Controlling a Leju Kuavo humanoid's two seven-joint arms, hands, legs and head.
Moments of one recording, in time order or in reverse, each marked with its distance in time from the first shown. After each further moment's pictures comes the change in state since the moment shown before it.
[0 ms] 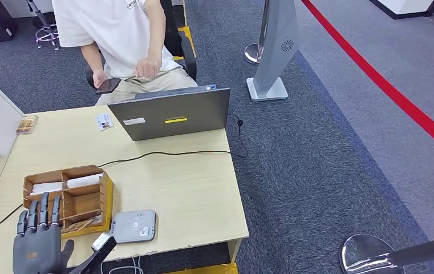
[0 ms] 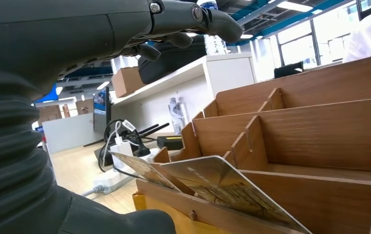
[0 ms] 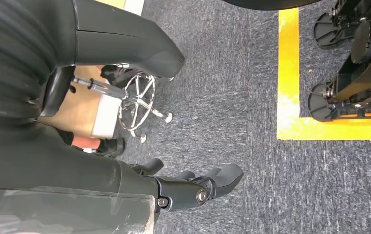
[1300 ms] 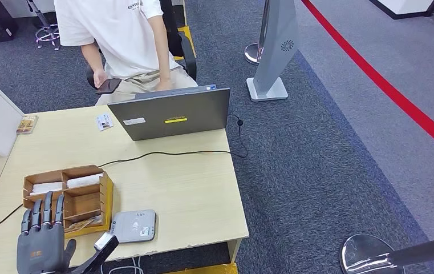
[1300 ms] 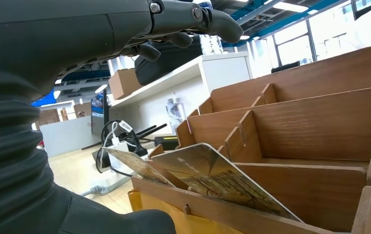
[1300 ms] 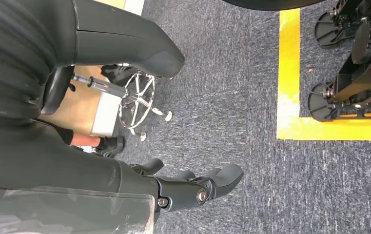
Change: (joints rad) left arm -0.015 0.002 -0.011 0.026 -0.014 0.001 0.021; right arm -0.001 0.000 0.009 0.000 0.001 0.000 -0.003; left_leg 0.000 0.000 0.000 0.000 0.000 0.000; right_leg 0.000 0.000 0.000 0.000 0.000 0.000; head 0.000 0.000
